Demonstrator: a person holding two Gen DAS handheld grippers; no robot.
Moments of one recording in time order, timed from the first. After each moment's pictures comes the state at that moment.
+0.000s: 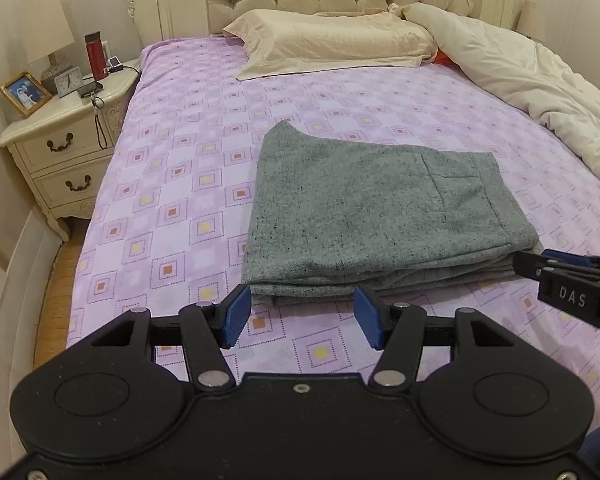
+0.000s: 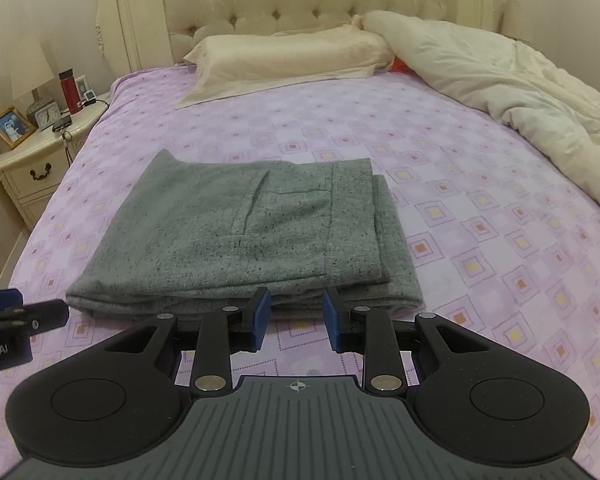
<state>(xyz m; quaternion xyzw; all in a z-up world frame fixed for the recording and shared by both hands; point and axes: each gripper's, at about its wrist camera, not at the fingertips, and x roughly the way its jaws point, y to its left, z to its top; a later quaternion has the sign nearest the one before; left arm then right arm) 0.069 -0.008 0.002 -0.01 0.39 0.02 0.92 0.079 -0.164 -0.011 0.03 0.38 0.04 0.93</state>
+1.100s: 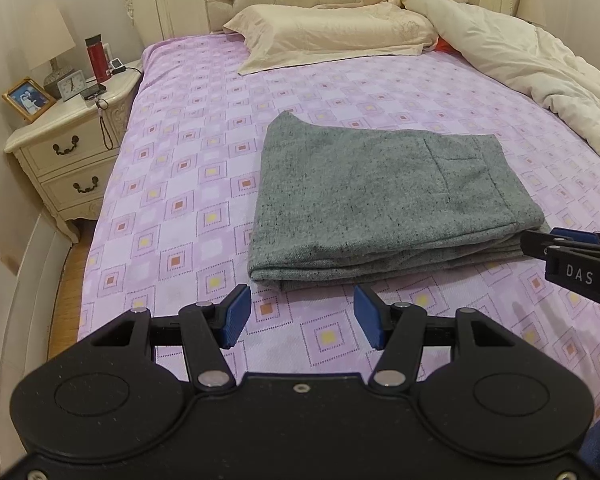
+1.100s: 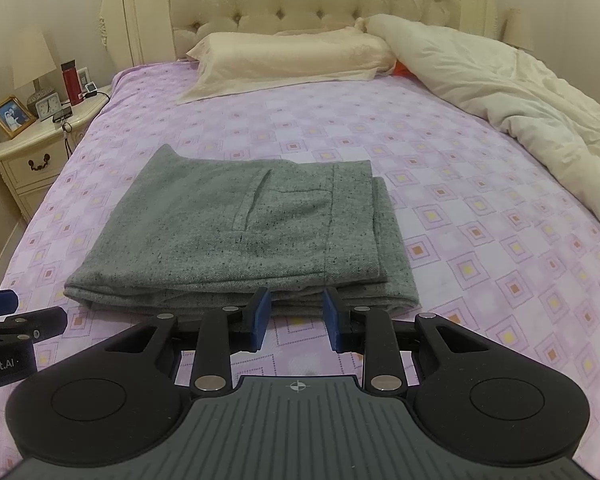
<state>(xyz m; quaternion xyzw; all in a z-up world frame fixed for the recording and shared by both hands) 0.063 -0.010 0.000 0.02 0.40 0.02 0.91 0.075 -0.157 -0.008 0.00 0.38 0.04 0.93</state>
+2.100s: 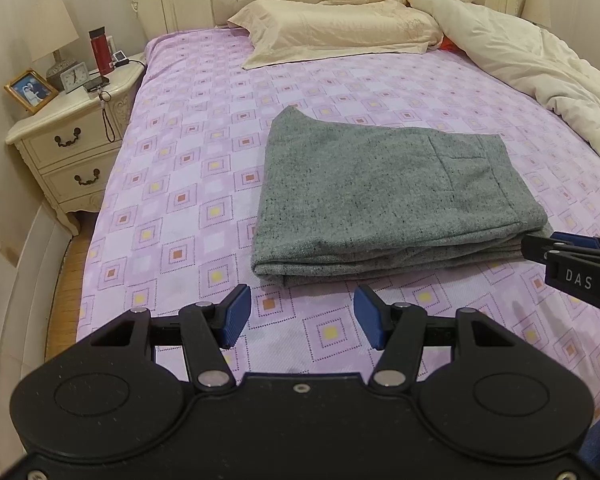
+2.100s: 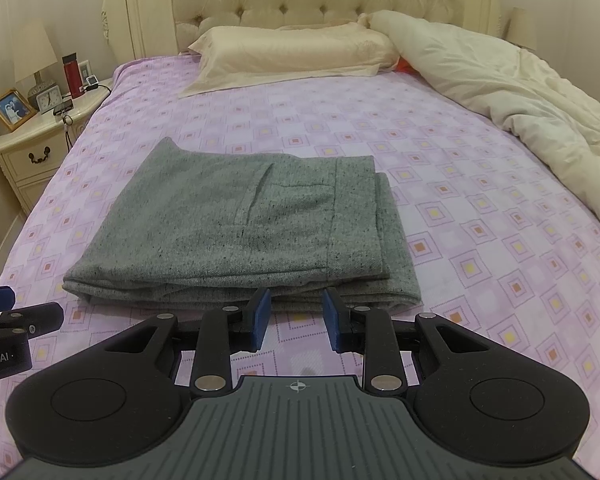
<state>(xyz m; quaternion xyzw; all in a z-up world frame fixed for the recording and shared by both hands) 0.063 -0.008 0.000 0.01 0.41 0.03 0.91 0.077 -0.153 -0.009 0.00 0.38 0.04 0.92</state>
